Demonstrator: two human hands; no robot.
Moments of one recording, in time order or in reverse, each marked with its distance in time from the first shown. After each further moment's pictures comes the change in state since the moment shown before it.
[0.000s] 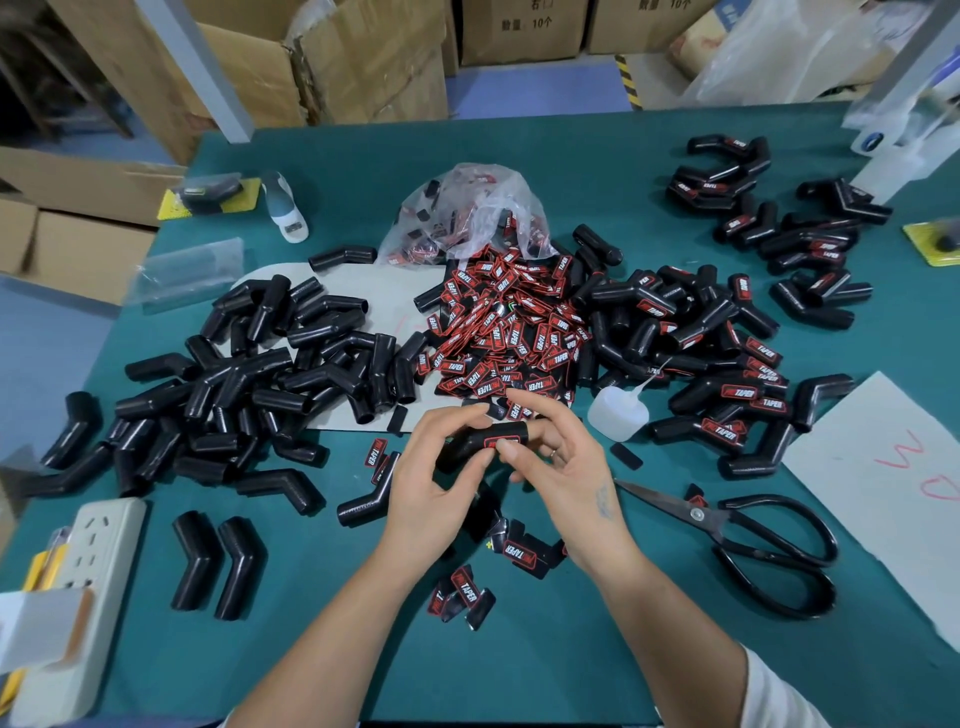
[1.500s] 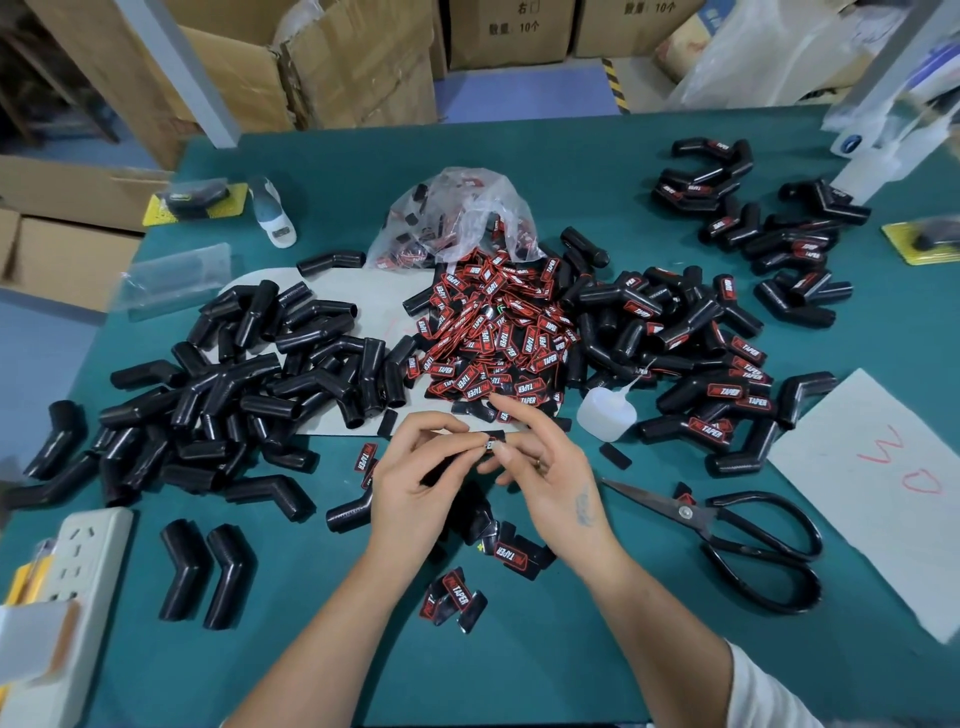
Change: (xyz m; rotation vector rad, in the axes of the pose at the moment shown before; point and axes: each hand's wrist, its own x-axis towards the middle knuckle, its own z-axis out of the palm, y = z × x) left_hand 0.000 -0.006 -0.002 0.093 0.048 0.050; right_hand -0.002 0.002 0.000 -0.156 -0.039 -0.050
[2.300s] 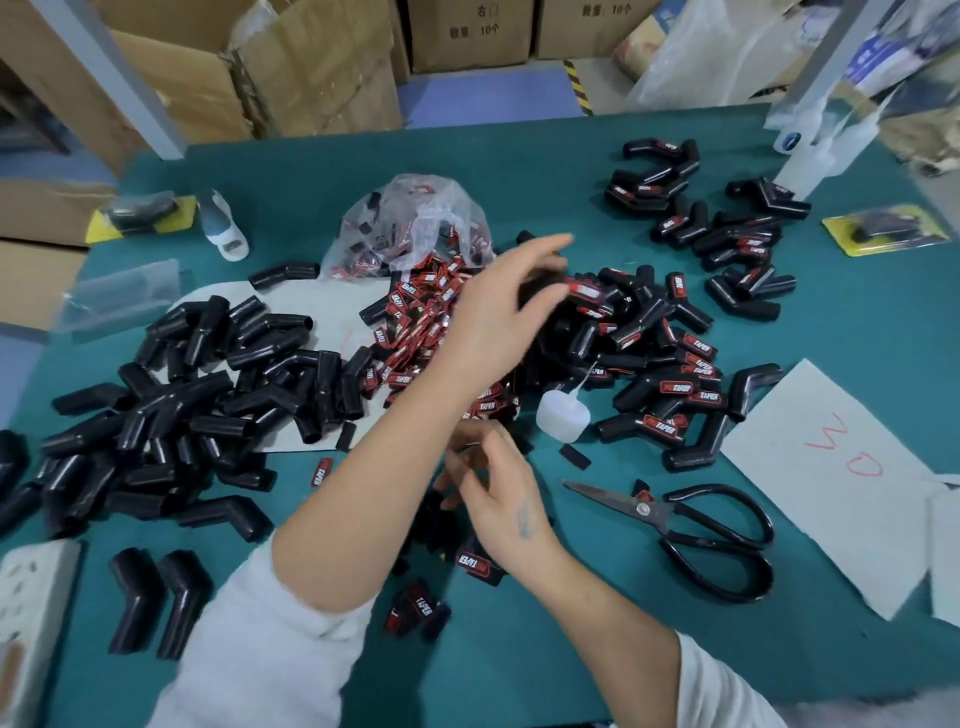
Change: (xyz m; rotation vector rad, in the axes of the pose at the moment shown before) left_hand 0.155 0.091 0.081 0.134 -0.342 0.092; right_hand 0.000 0.002 0.012 -0.122 0.083 -0.063
